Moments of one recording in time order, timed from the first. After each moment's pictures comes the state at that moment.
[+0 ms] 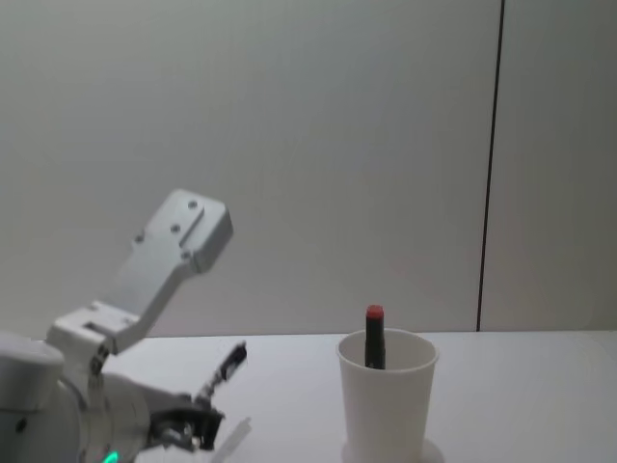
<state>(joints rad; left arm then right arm) -0.23 0.25 0.41 -1.52 -0.13 0.51 0.13 0.06 0.15 -0.04 -1.54 0.27 -0.04 0.02</state>
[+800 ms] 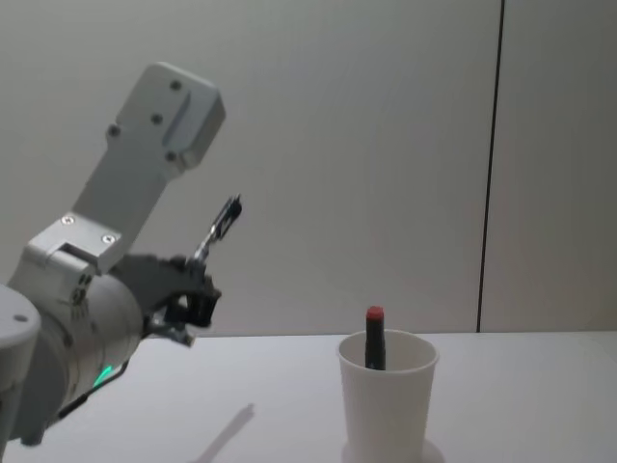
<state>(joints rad) -0.20 0.27 0.40 -1.60 0.03 0.24 0.21 0.06 0.15 -0.04 -1.54 0.27 -0.04 0.02</state>
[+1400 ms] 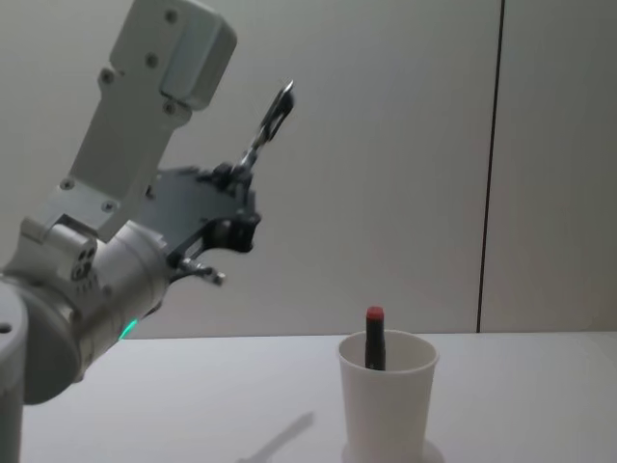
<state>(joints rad) -0.23 0.26 0.40 -1.55 0.11 -0.11 0.13 0.06 0.15 -0.04 -1.54 0.27 -0.04 0.02</state>
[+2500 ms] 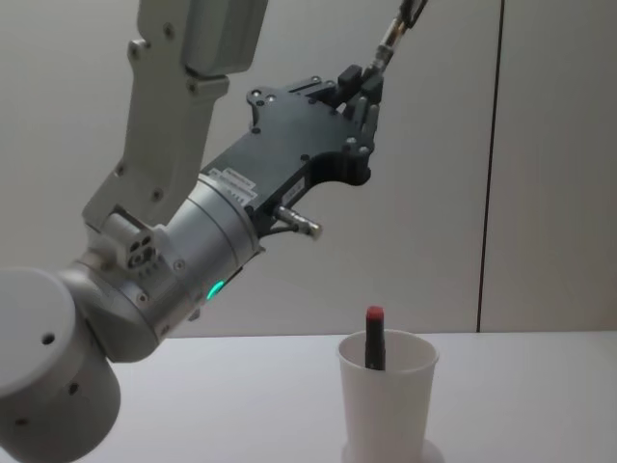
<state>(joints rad) -0.37 0.17 0.42 -1.34 0.05 -0.60 -0.16 0.06 0.16 -0.04 -1.54 0.28 -0.04 0.04</state>
